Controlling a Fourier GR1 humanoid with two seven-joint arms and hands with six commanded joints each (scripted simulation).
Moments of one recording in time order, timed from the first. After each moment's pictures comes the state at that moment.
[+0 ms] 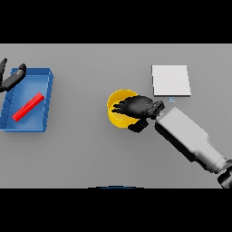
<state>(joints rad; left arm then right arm) -0.58 0.91 -0.63 -1.15 0.48 0.31 0.35 -0.70 -0.33 0.71 -1.14 0.91 0.52 -0.18</state>
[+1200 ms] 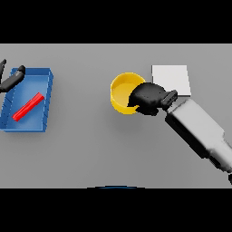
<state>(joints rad) -0.57 0.93 -0.63 -1.16 0.49 0.29 0.35 -0.71 -0.42 0.61 -1.30 0.83 0.56 -0.16</state>
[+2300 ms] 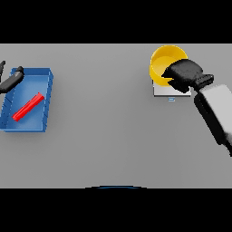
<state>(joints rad) -0.55 0.96 -0.64 -1.21 0.49 0.32 0.40 -0.77 -0.52 0.42 -0.99 0.88 0.34 -0.16</state>
